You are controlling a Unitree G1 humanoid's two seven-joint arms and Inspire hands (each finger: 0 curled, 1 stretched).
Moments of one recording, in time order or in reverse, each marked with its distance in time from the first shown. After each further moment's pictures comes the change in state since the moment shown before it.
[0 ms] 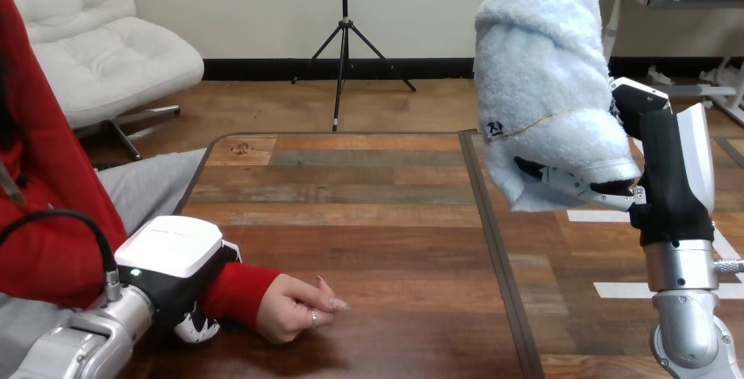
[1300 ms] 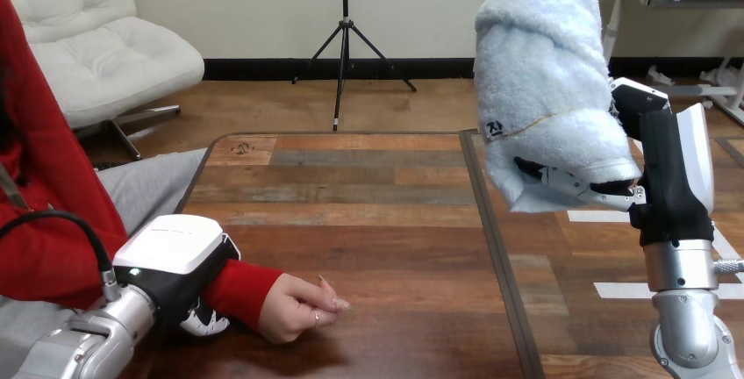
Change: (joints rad) left arm 0.000 -0.007 0.000 0.014 -0.096 -0.013 0.020; right arm 0.000 0.001 -0.001 0.000 0.008 0.000 0.010
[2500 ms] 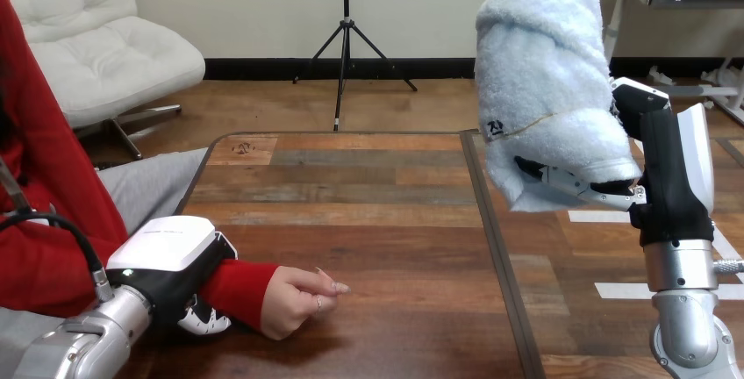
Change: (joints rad) left arm 0.004 -0.001 0.008 0.007 -0.090 0.013 -0.011; right arm 0.000 0.002 0.000 0.000 0.006 0.000 0.002
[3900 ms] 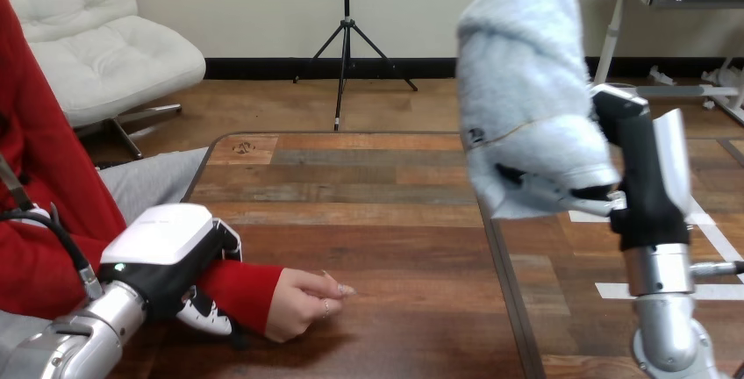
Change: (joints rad) left arm 0.055 0.010 0.073 -0.105 -0.028 -0.044 0.009; right arm 0.001 0.052 0.009 0.011 -0.035 -0.001 0.007
